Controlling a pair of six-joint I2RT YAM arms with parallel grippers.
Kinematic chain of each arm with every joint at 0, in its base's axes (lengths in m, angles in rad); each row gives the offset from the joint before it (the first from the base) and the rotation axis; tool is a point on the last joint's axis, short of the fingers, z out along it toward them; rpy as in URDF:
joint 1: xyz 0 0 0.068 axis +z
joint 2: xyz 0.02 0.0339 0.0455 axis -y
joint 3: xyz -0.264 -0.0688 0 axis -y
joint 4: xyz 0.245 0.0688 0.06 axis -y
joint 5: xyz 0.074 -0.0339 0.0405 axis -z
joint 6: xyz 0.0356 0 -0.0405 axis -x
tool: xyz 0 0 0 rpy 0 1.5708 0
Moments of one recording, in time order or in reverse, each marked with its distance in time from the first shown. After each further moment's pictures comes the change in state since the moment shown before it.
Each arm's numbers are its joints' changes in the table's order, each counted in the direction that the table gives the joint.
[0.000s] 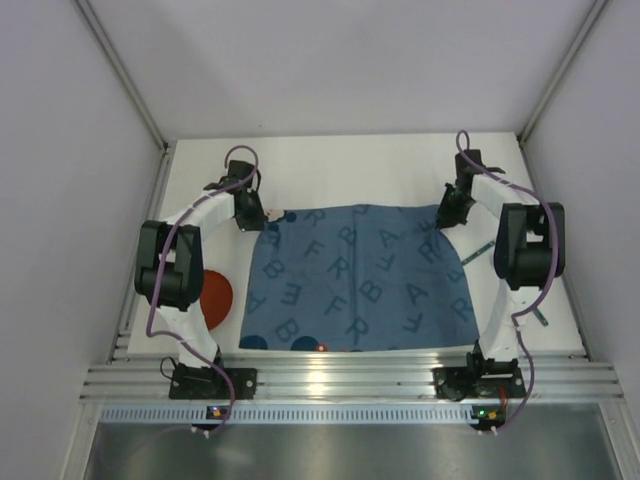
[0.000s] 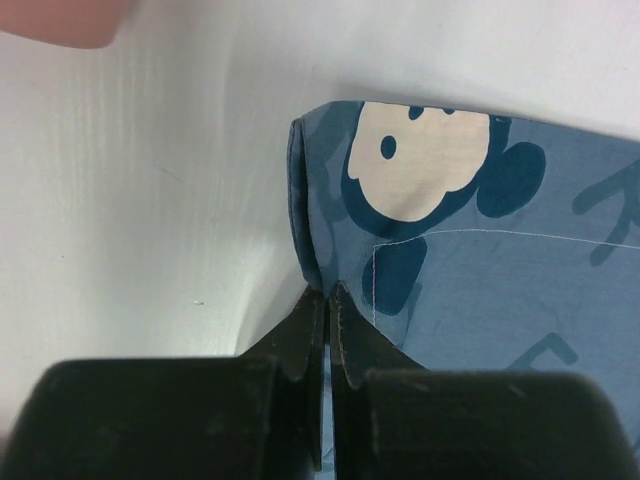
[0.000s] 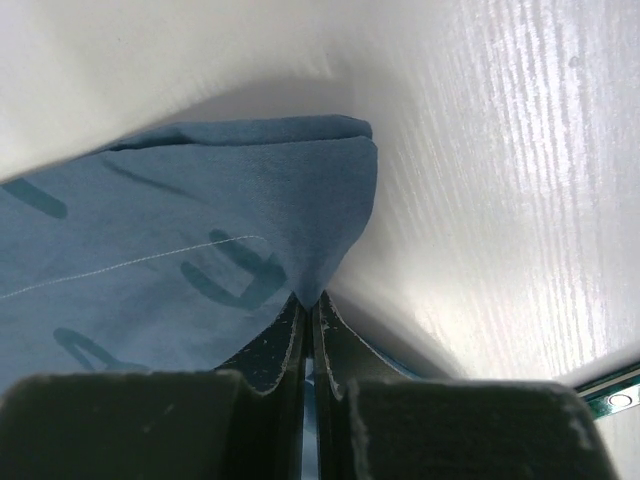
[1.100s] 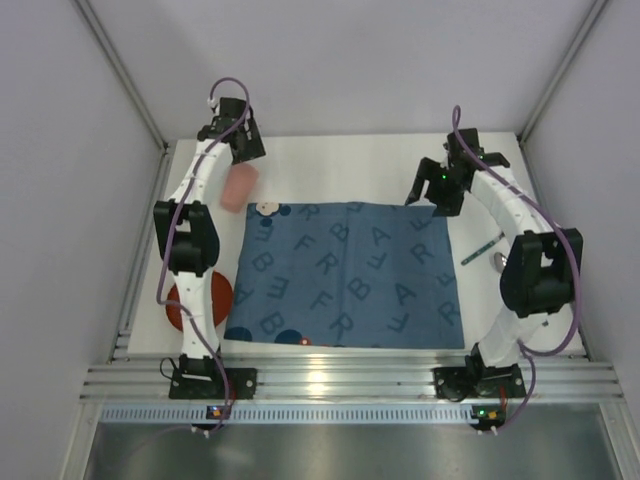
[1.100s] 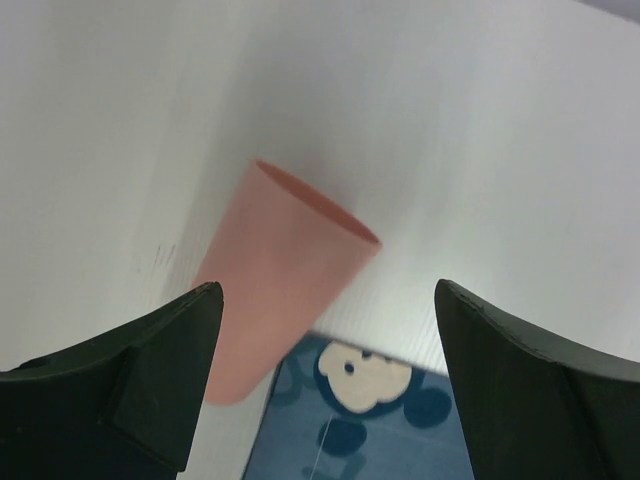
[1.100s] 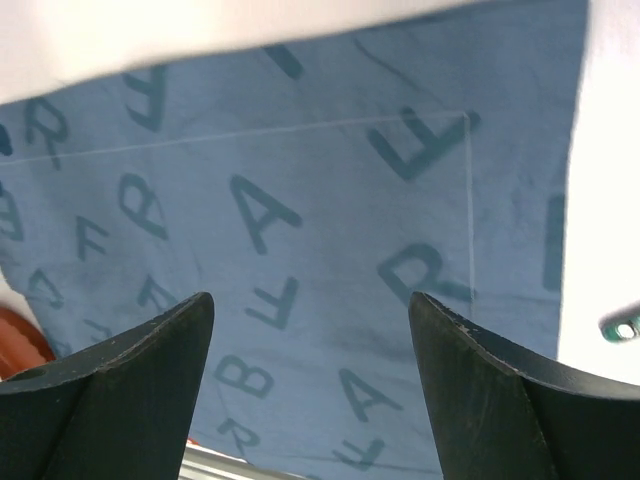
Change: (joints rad) left arm 0.050 -0.309 0.762 -0.198 -0.245 -0.104; right arm 0.118 0.257 0.030 -0.118 -0.112 -0.029
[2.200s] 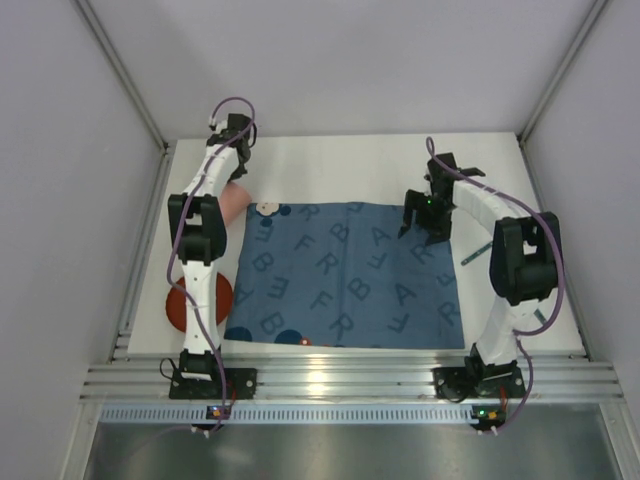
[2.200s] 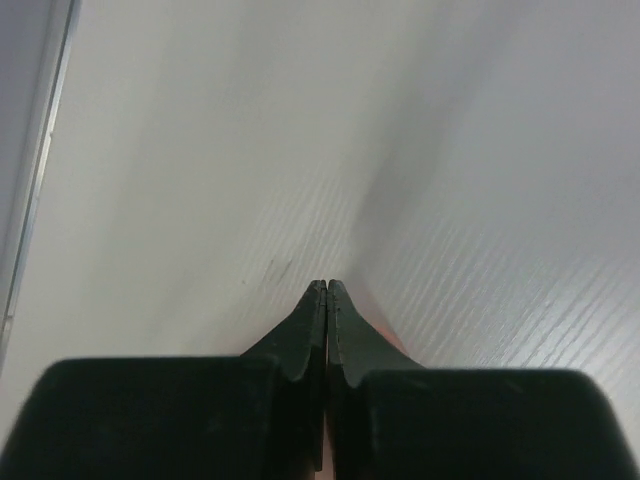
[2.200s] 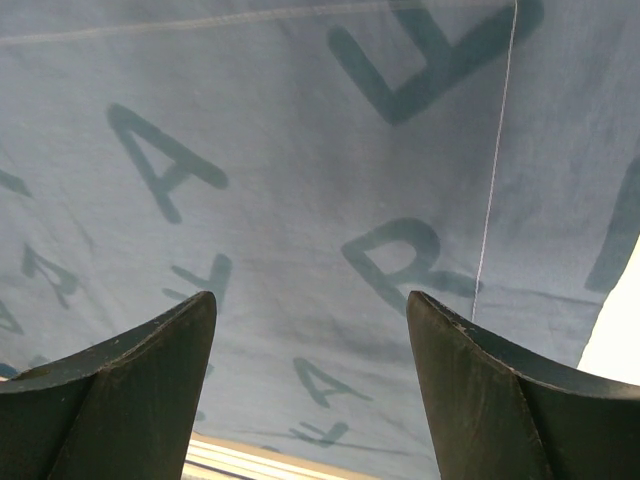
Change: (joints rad) left arm 0.031 -0.273 0.188 -0.123 -0.300 -0.027; right arm 0.056 -0.141 -0.064 -0.019 -0.009 0.063
